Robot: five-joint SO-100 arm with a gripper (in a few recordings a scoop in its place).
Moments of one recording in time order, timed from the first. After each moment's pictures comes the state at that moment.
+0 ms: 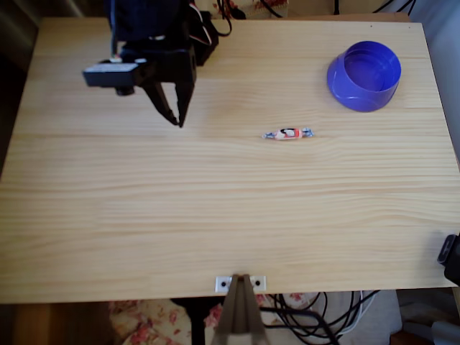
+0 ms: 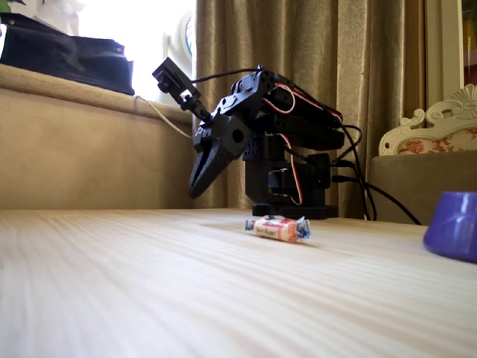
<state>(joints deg) 2.9 187.5 171.2 67.8 6.7</state>
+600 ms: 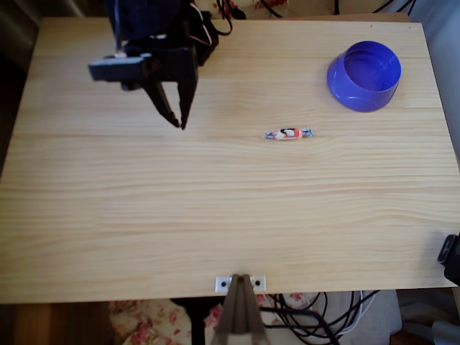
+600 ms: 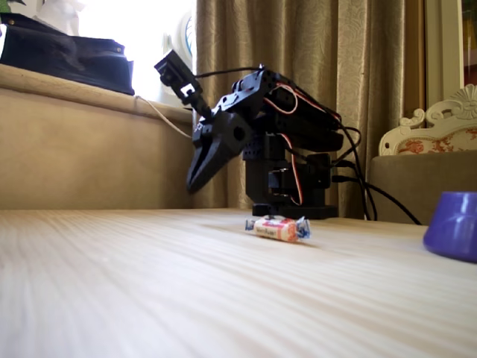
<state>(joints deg) 0.0 188.5 169.5 65.6 5.1</state>
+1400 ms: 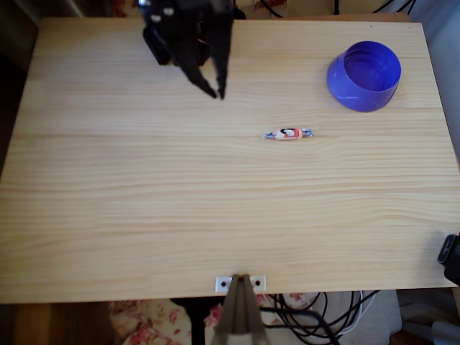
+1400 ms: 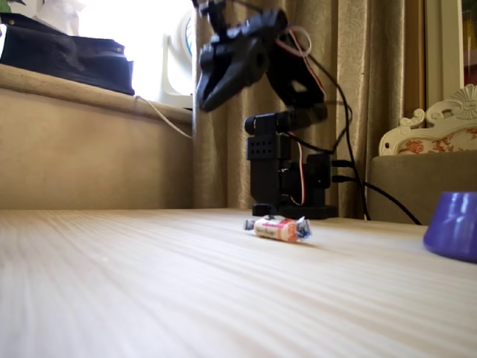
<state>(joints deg) -19.1 158.8 130.7 73.0 0.1</state>
